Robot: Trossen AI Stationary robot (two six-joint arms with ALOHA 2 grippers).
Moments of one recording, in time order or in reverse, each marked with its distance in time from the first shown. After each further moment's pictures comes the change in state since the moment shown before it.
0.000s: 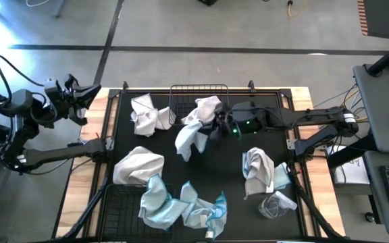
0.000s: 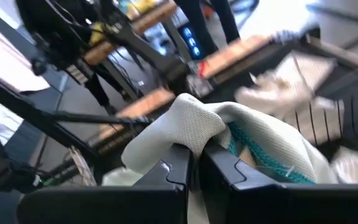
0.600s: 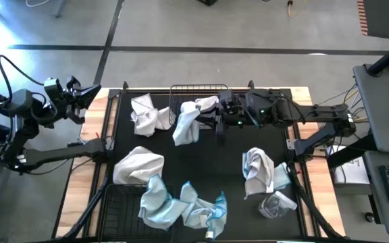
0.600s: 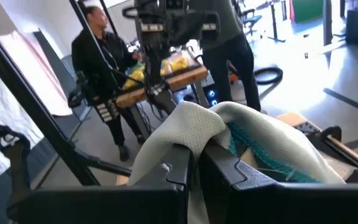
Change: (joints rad) left arm 0.000 0.000 0.000 -0.001 0.000 -0.124; right arm 0.010 0.042 0.209 0.067 -0.008 -0.183
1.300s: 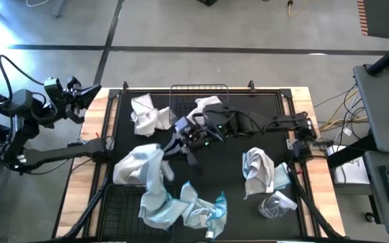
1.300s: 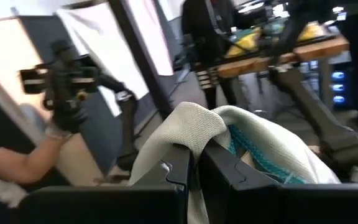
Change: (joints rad) left arm 0.000 0.000 0.000 0.000 0.000 -0.038; right arm 0.083 0.458 0.554 -0.062 -0.415 -0.008
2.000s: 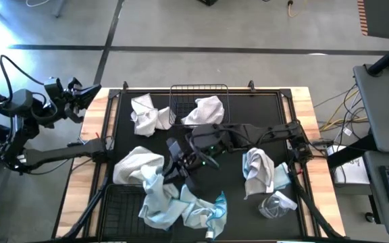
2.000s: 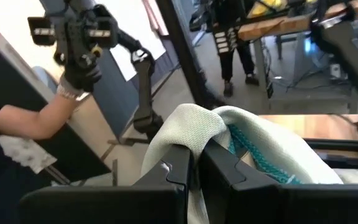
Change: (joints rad) left arm 0.000 0.000 0.000 0.000 0.000 -0.047; right arm 0.096 0.105 0.150 -0.184 -0.004 -0.026
